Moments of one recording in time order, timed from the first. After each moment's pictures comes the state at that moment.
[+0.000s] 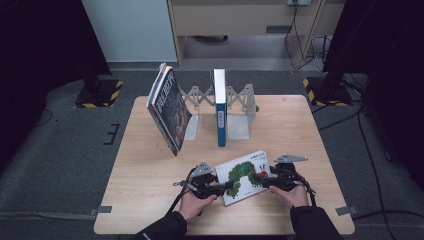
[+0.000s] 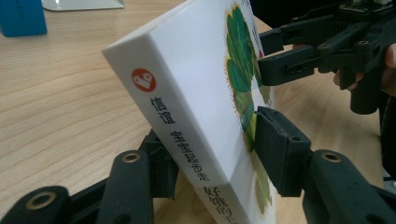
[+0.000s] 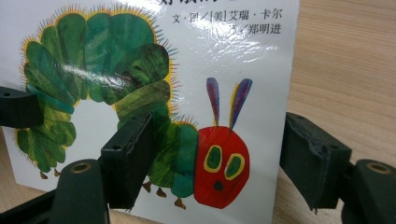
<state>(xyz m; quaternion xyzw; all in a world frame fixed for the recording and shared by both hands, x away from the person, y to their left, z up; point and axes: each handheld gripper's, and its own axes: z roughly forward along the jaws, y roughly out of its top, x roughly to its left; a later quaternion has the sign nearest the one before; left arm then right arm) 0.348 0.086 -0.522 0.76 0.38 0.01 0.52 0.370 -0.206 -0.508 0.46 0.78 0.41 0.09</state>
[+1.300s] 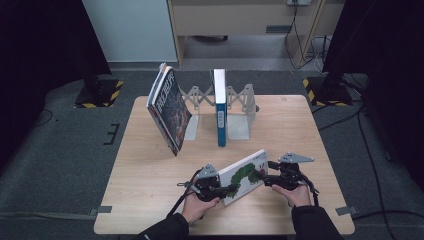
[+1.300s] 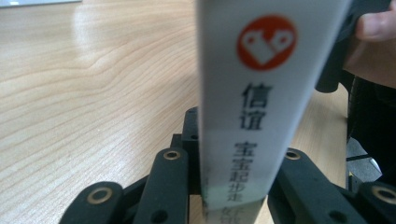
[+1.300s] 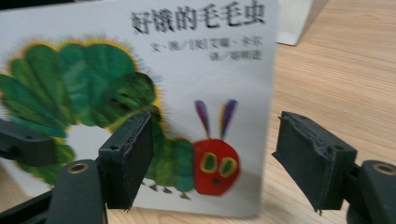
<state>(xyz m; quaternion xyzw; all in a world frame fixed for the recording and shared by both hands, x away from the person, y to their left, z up) 0.338 0.075 -0.509 0.78 0.35 -0.01 0.52 0.368 -0.213 -0.498 0.44 0.76 0.46 0.11</state>
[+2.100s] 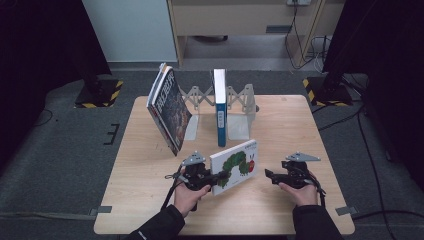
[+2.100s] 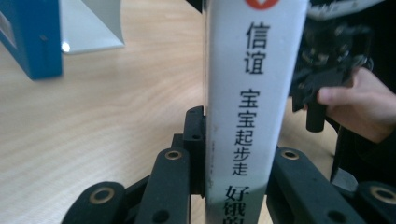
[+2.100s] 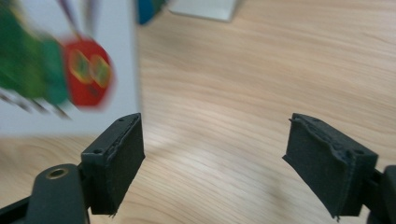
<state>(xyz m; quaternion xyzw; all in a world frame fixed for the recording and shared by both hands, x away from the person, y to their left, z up) 0.350 0.105 -0.465 0.74 0.40 0.00 0.54 0.373 -0.236 -0.504 0.49 0.76 0.40 0.15</state>
